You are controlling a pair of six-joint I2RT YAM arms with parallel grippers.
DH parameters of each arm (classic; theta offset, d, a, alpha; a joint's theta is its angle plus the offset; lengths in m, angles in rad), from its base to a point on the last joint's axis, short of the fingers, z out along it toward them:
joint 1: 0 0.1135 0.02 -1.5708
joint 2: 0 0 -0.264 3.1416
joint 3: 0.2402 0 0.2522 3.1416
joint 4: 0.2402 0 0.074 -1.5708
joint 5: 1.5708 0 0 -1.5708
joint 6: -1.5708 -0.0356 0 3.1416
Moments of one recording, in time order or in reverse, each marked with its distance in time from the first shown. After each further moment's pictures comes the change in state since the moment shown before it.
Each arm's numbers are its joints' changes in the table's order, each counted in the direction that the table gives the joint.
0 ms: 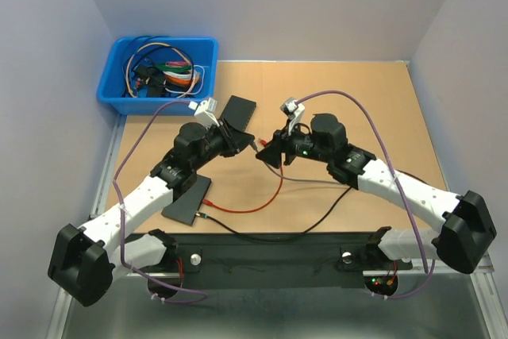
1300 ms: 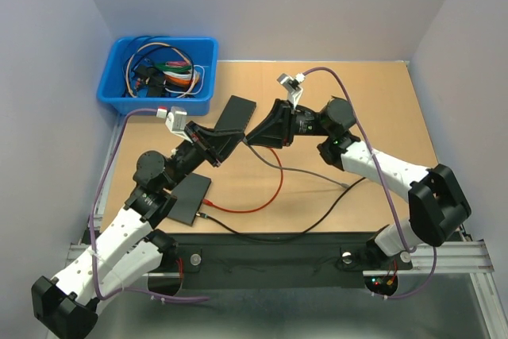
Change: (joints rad) left arm 0.000 -0.365 -0.111 -0.260 0.117 -0.144; right arm -0.127 0.222 0.098 -0.797 -0.599 -0.629
